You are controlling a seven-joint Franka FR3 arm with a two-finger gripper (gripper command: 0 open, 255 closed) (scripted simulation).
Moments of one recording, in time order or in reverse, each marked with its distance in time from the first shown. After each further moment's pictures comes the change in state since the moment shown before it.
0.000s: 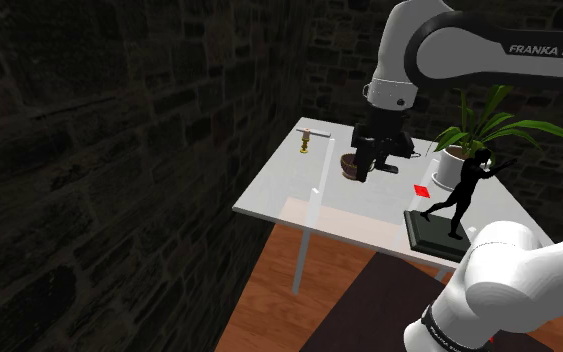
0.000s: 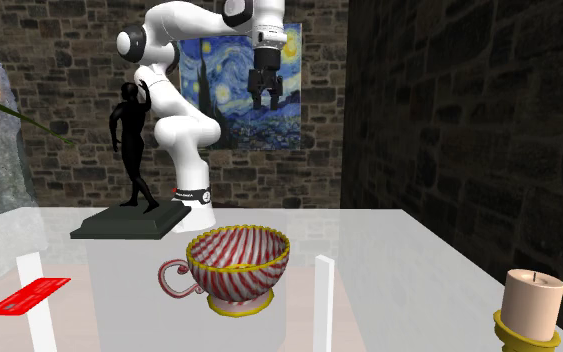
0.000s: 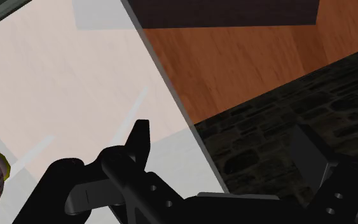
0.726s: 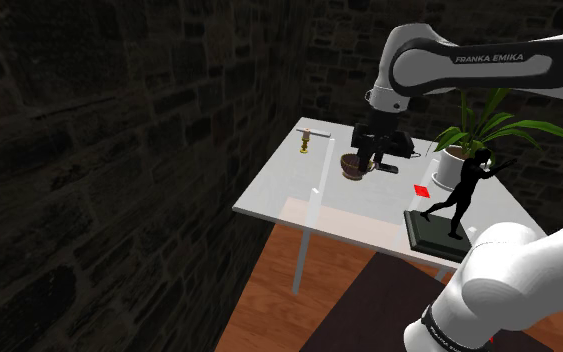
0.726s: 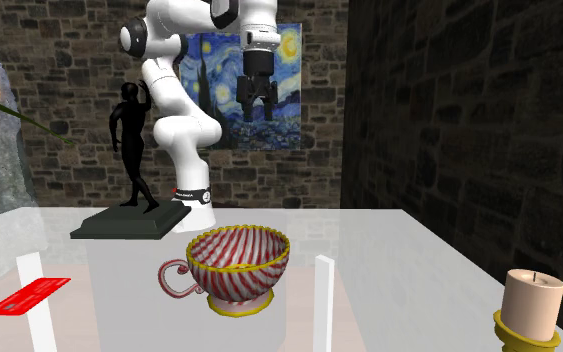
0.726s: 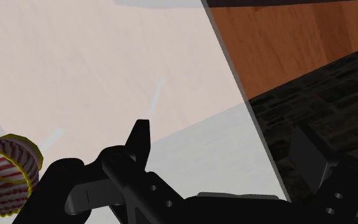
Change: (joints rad) arm -0.065 0.149 -0.190 0.018 -0.103 0.148 -0.204
